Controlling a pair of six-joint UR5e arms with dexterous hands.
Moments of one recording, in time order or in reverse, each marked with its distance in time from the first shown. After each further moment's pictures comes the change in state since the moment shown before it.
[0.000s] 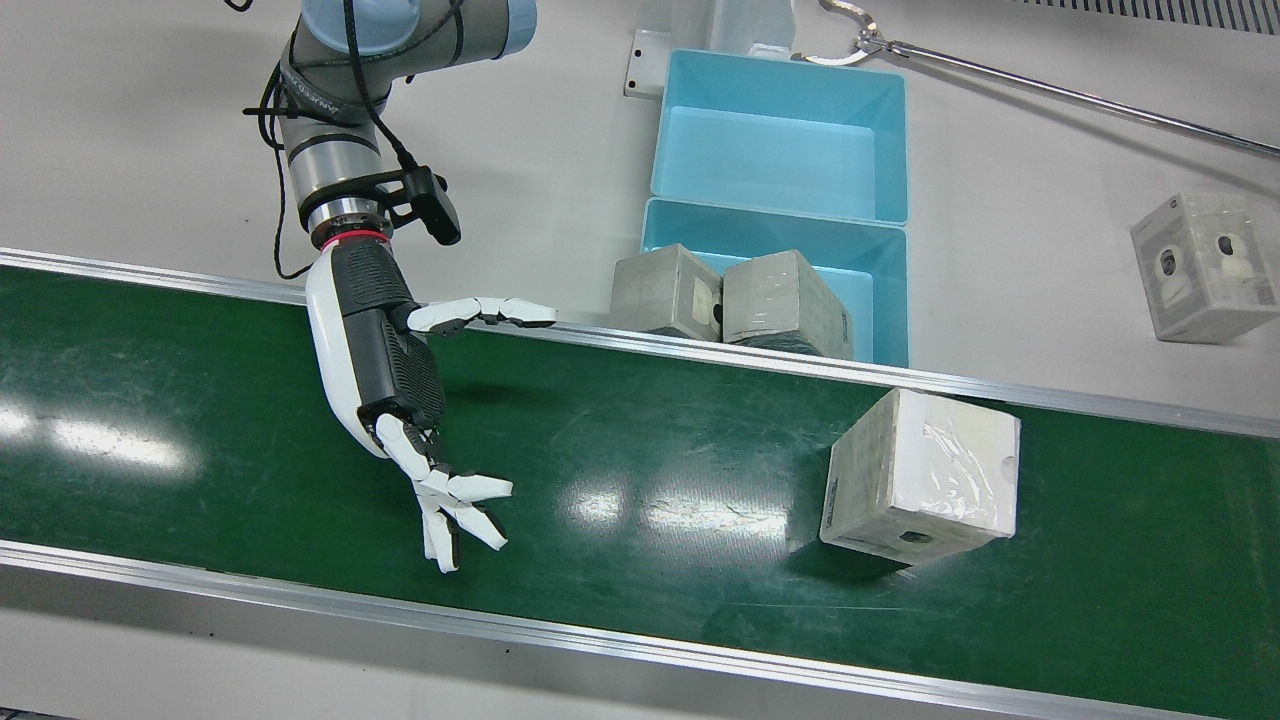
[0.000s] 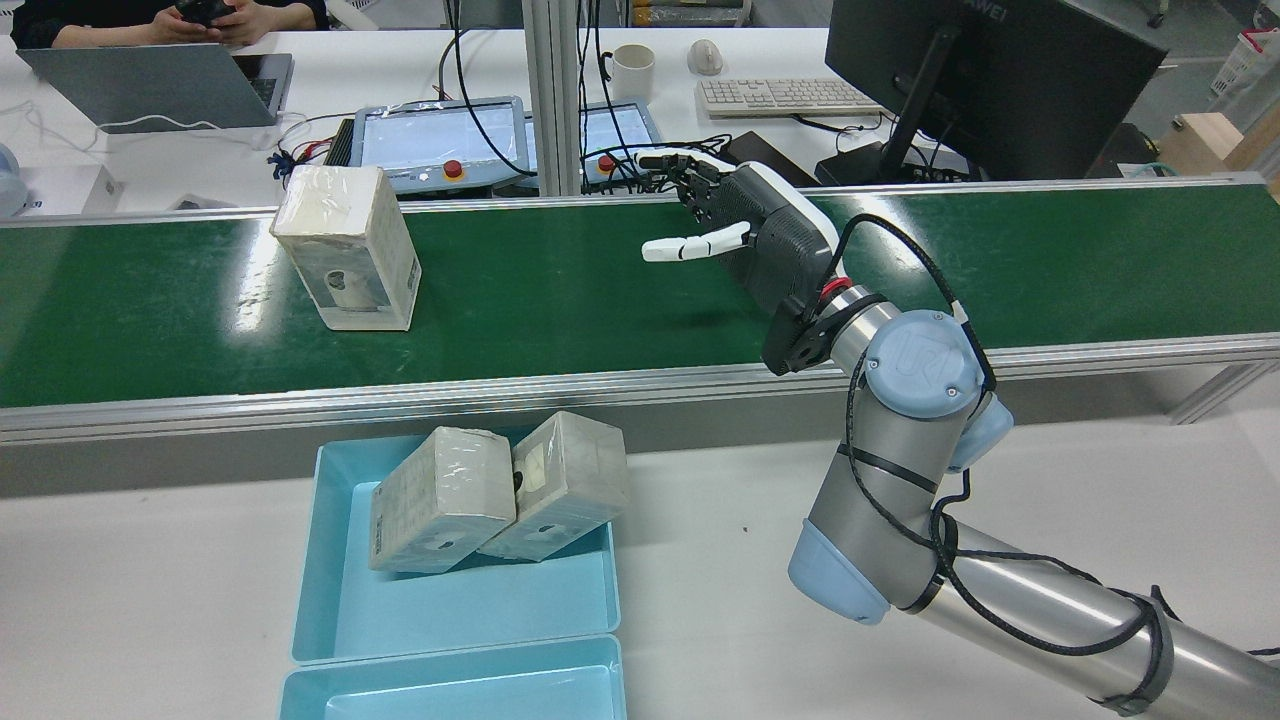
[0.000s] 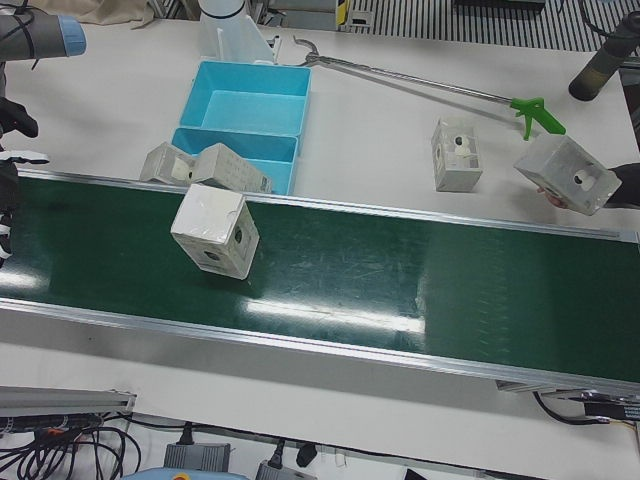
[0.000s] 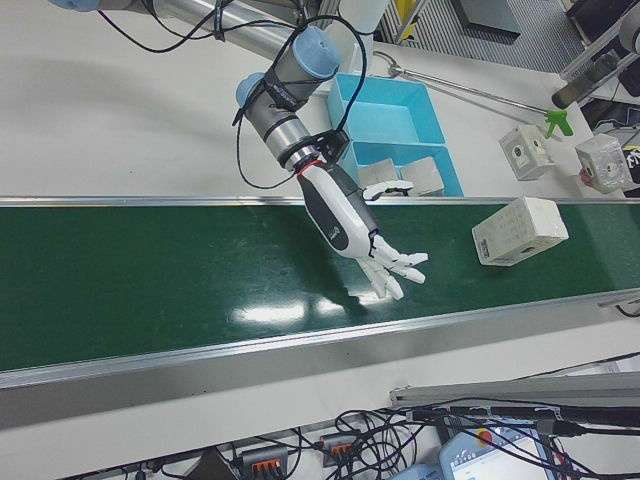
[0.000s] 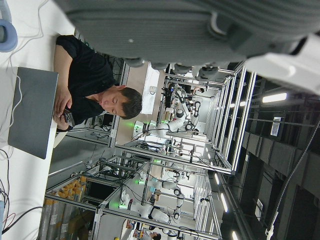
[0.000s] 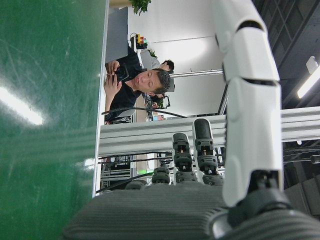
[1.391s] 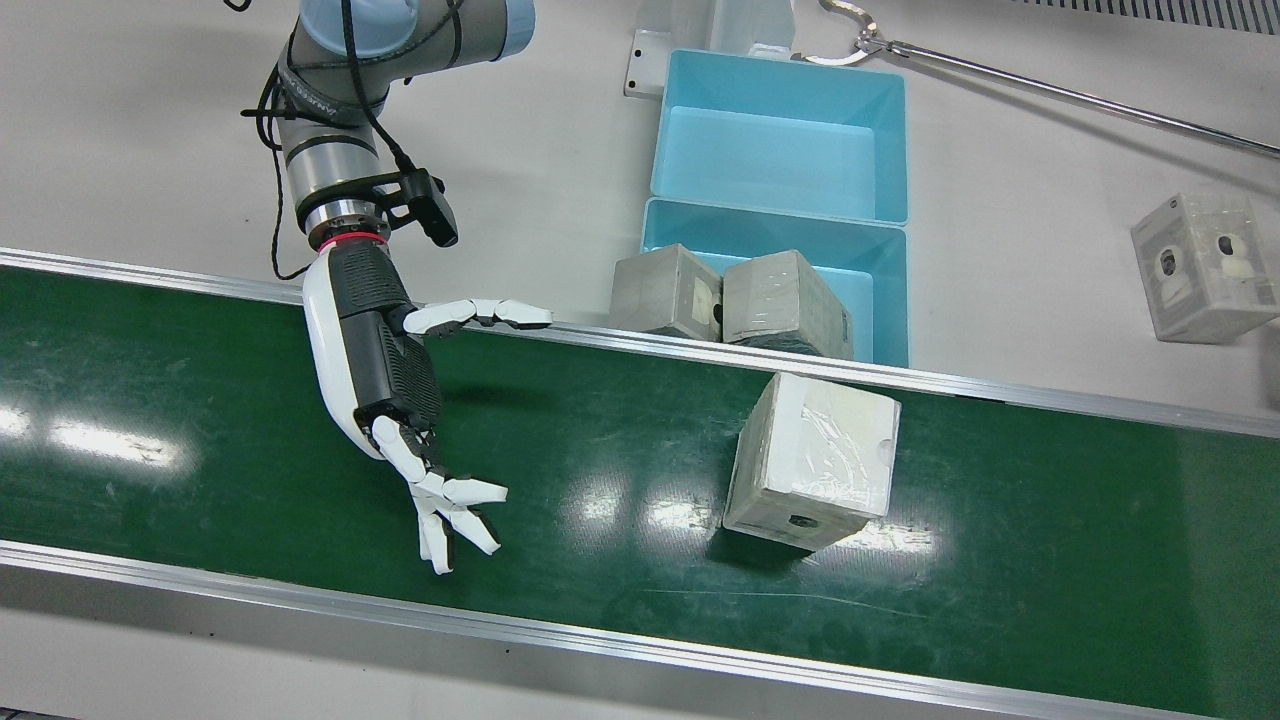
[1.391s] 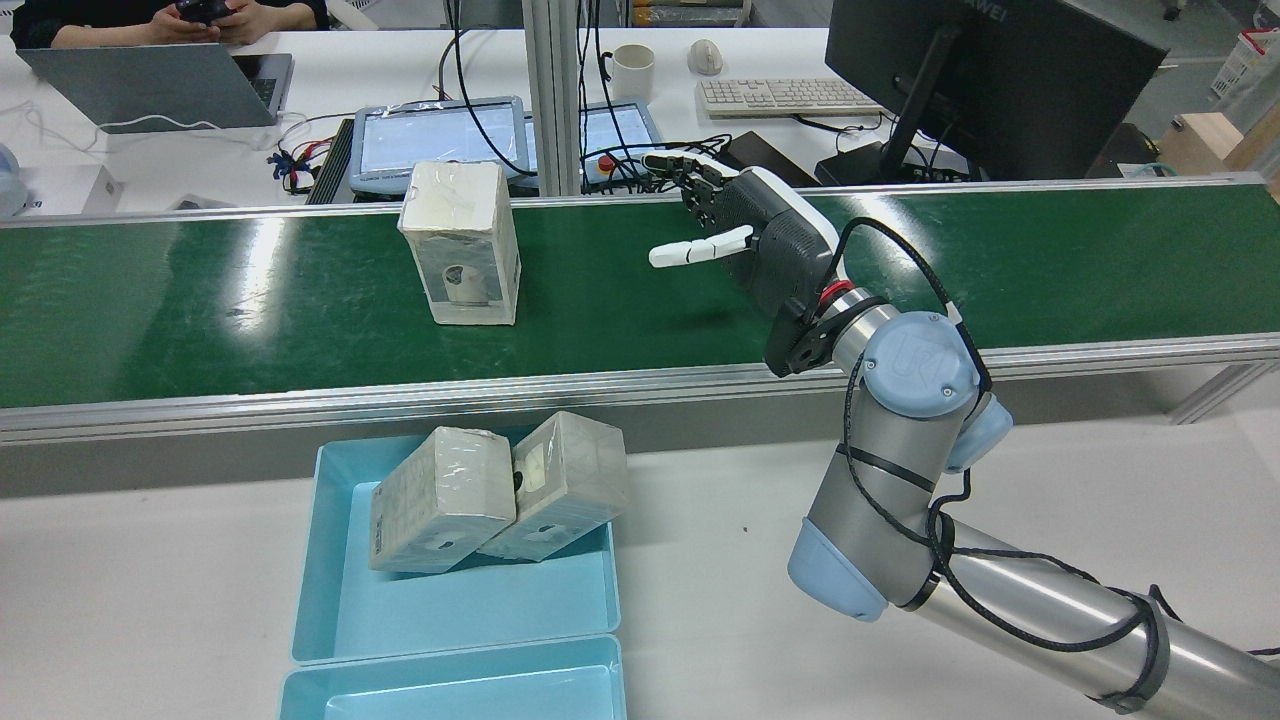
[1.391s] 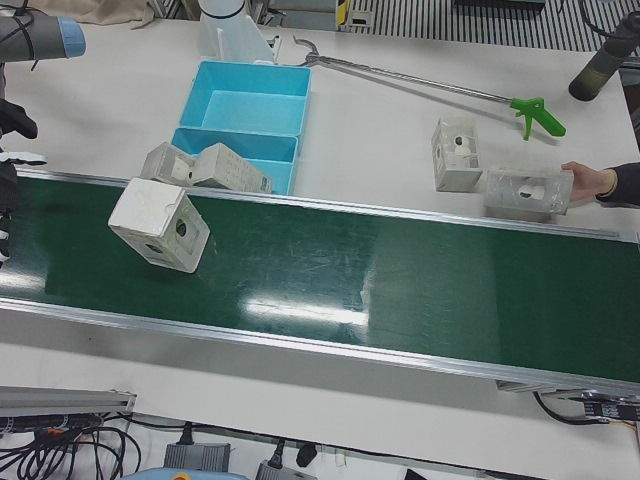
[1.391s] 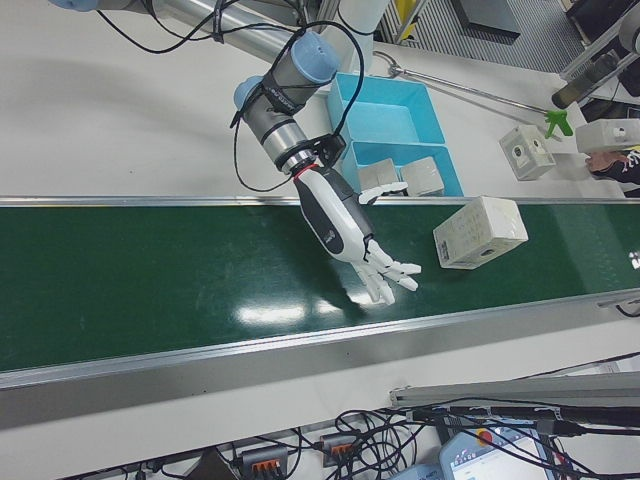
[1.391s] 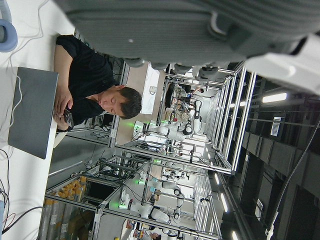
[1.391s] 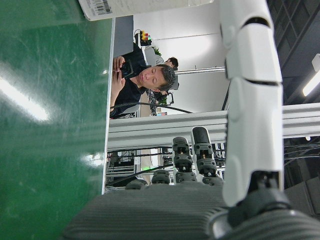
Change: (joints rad) left arm 0.000 0.000 0.000 0.000 0.000 0.000; right arm 0.000 -0.001 -0.019 0.001 0.000 0.001
